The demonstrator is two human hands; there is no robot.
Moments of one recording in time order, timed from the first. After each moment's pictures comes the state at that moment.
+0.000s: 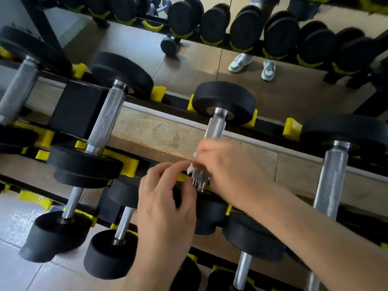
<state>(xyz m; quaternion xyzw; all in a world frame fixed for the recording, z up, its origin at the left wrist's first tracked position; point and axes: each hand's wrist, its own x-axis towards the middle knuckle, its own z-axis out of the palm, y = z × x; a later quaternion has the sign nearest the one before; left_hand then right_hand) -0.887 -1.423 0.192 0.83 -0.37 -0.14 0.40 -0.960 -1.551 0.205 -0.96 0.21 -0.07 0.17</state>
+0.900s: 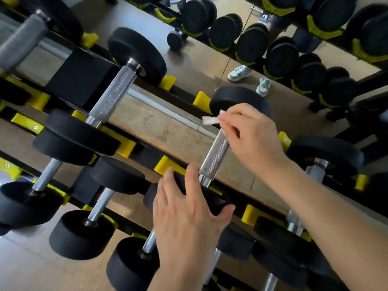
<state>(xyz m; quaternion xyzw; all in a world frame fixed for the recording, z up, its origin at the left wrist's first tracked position) -0.940 -1.421 0.192 0.90 -0.36 -0.17 0.19 -0.968 -1.603 0.214 -0.95 0.20 -0.23 0.10</state>
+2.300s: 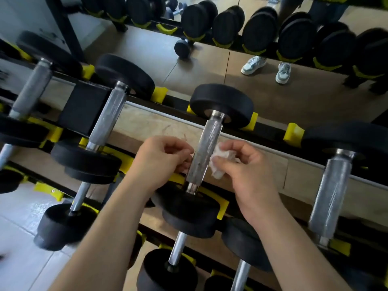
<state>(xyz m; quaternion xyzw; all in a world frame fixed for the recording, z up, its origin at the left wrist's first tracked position) -0.840 -1.487 0.198 0.78 -0.28 -0.40 0.38 -0.988 -1.555 0.179 -0.50 0.48 -0.27 0.67</state>
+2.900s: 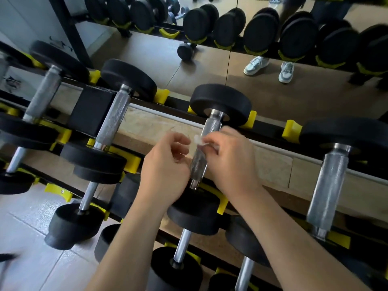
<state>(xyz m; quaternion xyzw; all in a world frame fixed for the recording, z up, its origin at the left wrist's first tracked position) -0.872 -1.477 0.203 0.84 -0.32 -0.21 0.37 -0.968 -1.558 0.185 -0.84 0.38 -0.28 0.26</state>
